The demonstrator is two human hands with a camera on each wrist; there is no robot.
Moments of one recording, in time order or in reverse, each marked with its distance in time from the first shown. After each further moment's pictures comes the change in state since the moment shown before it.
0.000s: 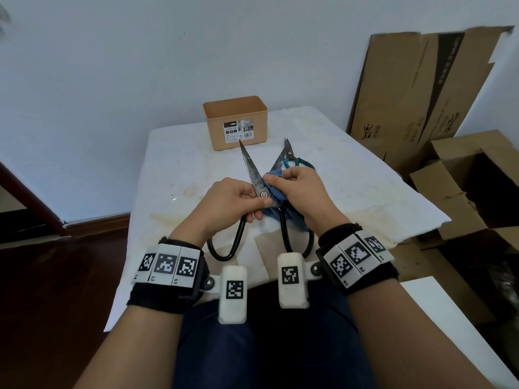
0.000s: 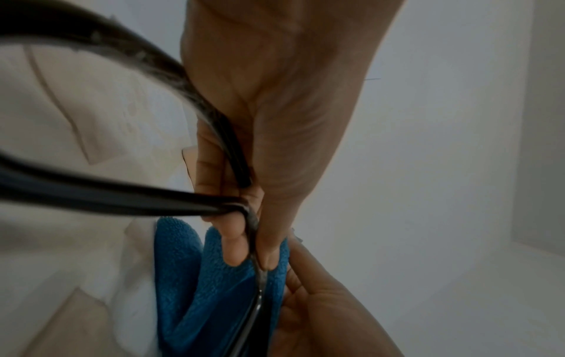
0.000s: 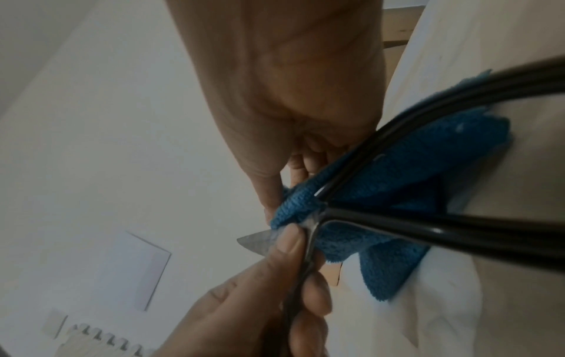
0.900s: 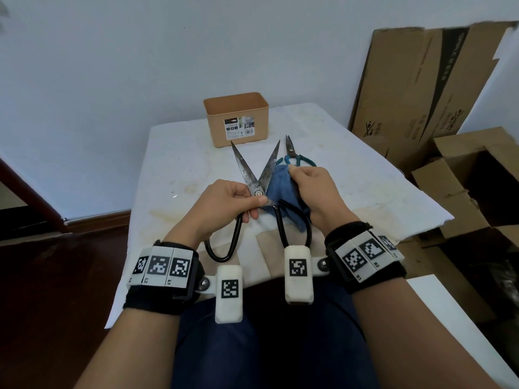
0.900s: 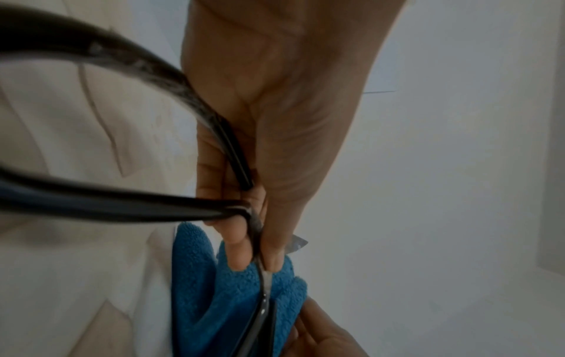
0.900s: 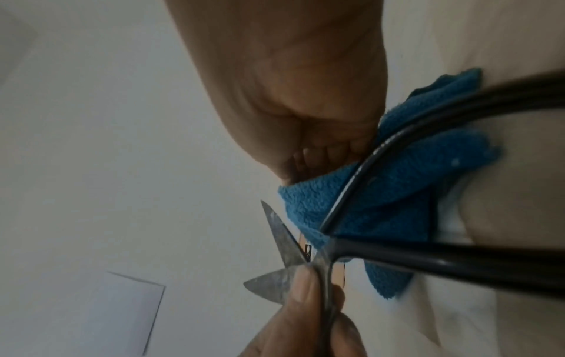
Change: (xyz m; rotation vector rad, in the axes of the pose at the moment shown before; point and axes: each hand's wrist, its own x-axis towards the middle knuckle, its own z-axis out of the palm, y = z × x) left_hand -0.007 -0.008 -0.002 -0.082 0.026 -0.051; right_hand 0.007 0.010 -0.008 0.074 0.043 0.146
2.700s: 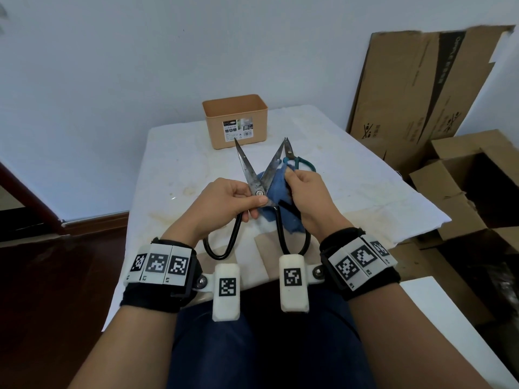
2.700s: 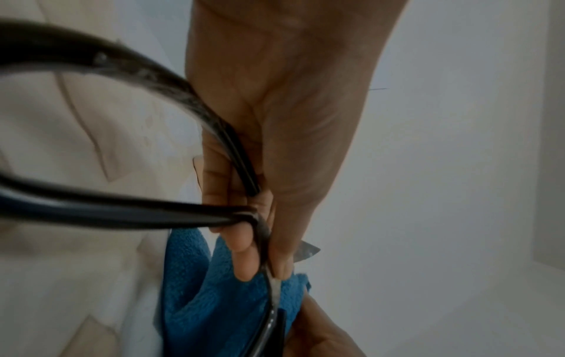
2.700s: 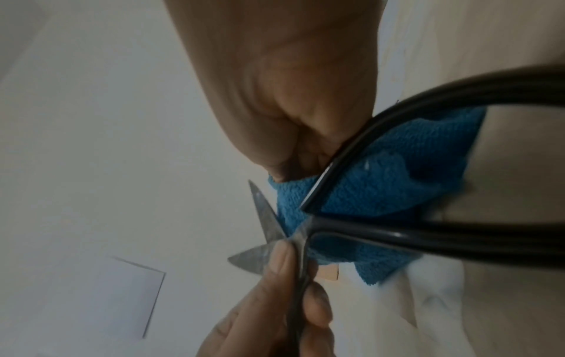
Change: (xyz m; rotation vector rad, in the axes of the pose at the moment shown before) left_hand 0.004 0.002 -0.002 0.019 -0.027 0.050; right_hand -0.006 0.001 0.007 0.017 -0.009 -0.036
